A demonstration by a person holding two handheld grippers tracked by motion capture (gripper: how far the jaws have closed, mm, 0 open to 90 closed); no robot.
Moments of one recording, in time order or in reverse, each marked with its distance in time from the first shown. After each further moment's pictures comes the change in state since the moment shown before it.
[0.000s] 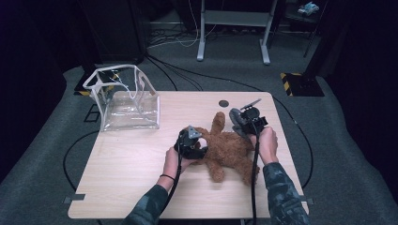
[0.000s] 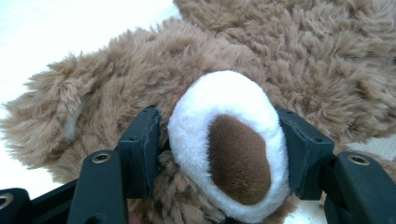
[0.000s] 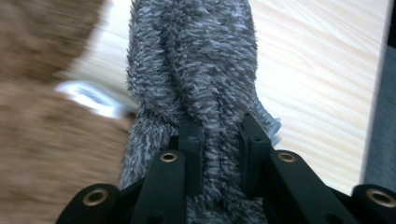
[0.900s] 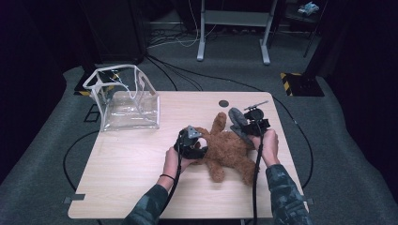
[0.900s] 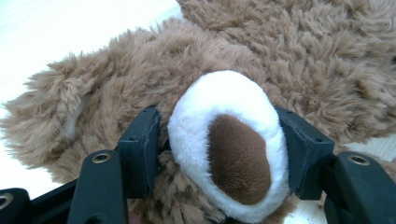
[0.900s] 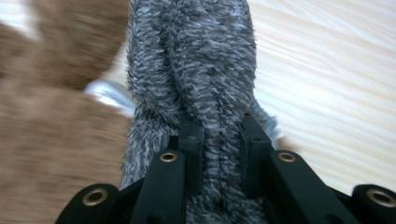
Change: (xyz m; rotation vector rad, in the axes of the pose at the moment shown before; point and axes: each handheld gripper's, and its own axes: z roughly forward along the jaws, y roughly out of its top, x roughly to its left) left arm 0.001 0.000 0.000 -0.006 -0.009 -0.016; right arm -0.008 -0.008 -0.002 -0.064 0.114 0.053
